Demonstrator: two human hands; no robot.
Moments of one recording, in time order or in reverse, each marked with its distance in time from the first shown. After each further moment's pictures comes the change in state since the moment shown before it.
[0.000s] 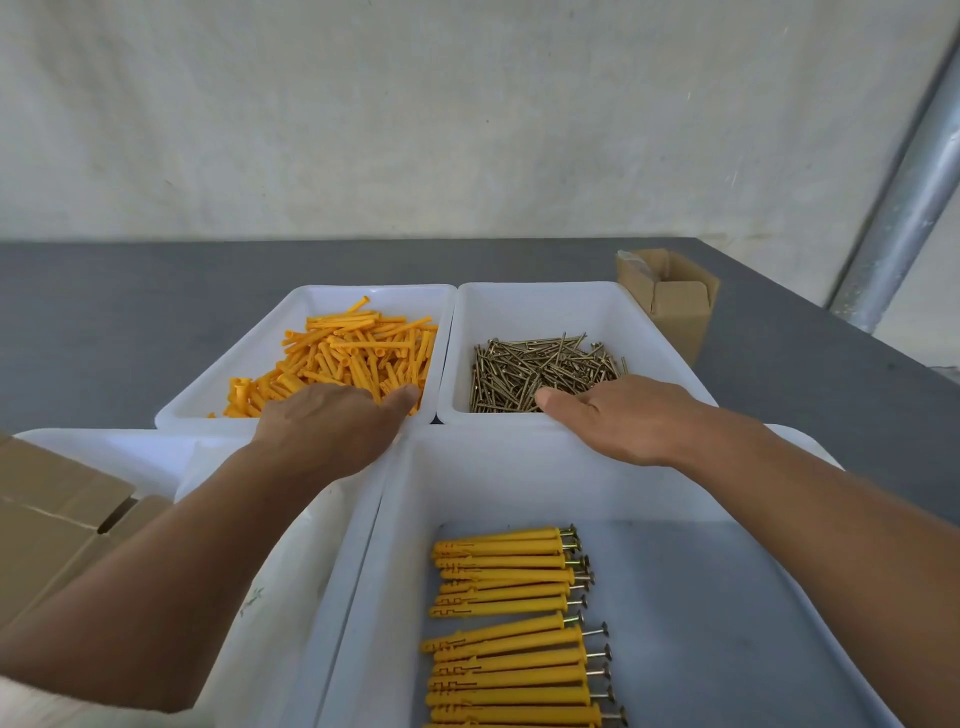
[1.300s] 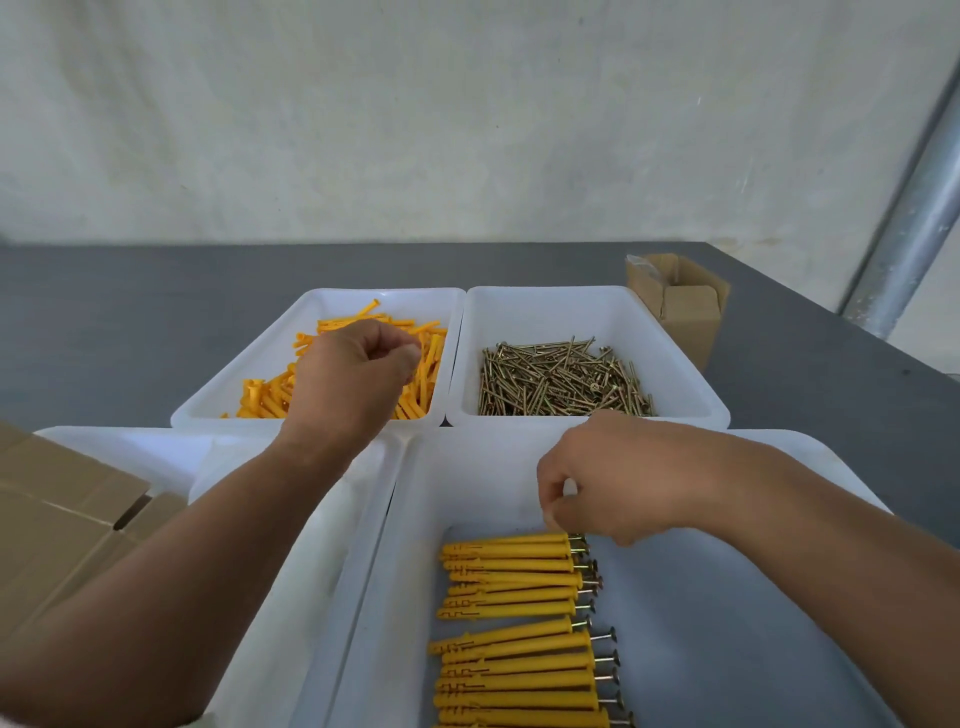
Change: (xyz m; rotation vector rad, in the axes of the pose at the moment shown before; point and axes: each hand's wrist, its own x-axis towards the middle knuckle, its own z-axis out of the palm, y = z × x) left_hand -0.014 0.025 -0.020 -1.102 0.413 -0.027; right_hand -0.058 -0.054 -0.024 -0.124 -0.285 -0.189
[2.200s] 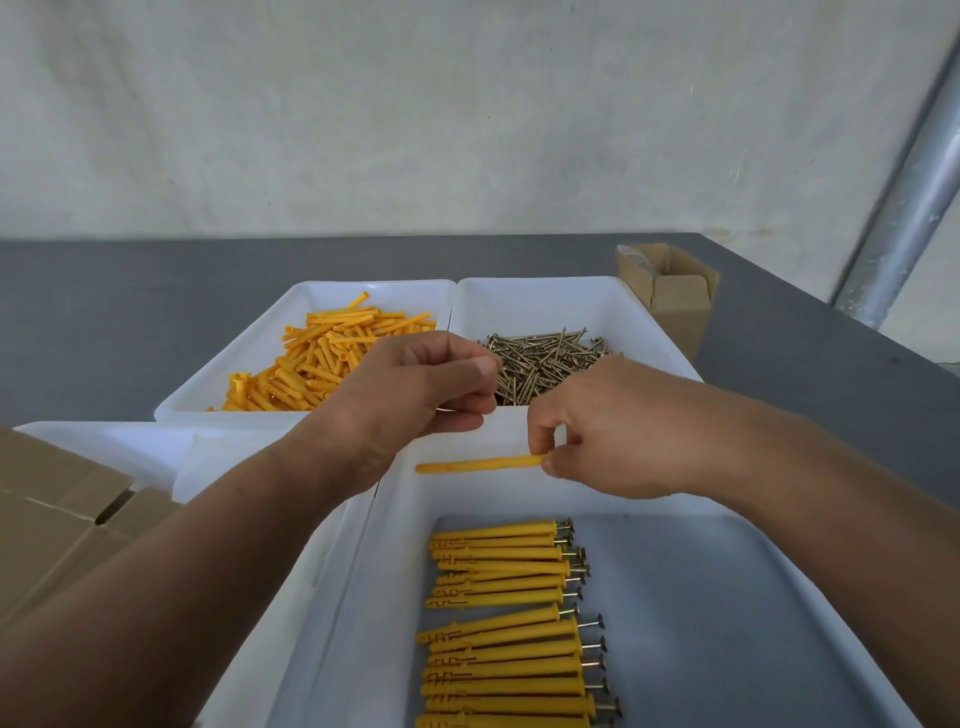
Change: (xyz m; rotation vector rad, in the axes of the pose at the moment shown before) left_hand -0.028 0.027 0.016 -0.358 -0.547 -0.136; right_hand -0.011 0.003 -0.015 0.061 0.257 -0.024
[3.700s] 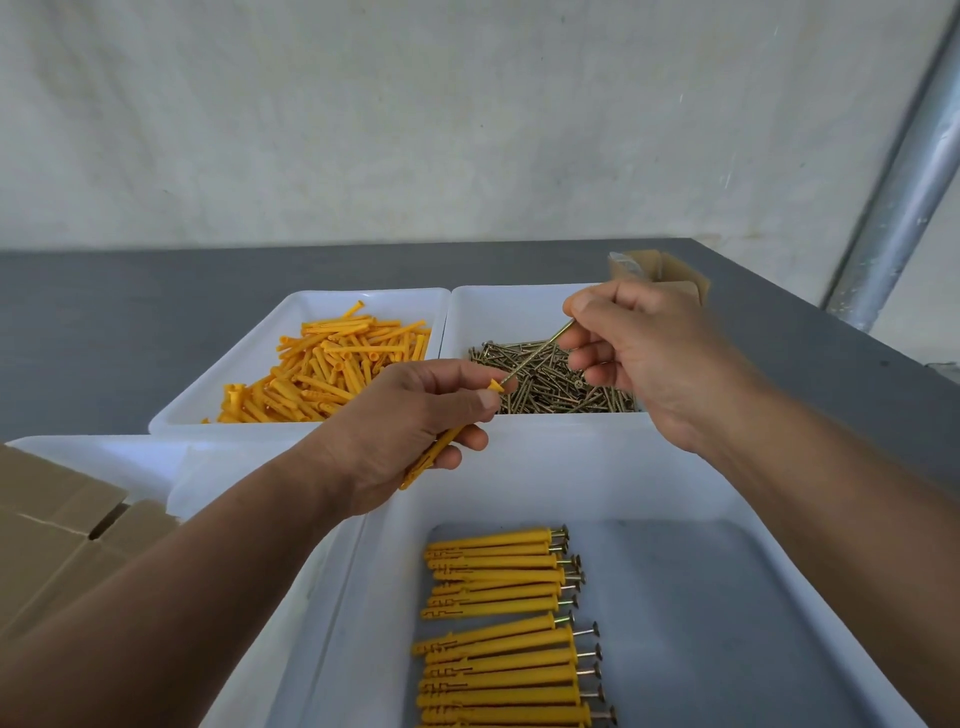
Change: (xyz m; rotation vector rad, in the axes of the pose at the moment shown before) left_hand -0.001 -0.004 0.002 -0.028 -0.115 -0.067; right_hand 0.024 0.028 -0.004 1.261 0.631 0.216
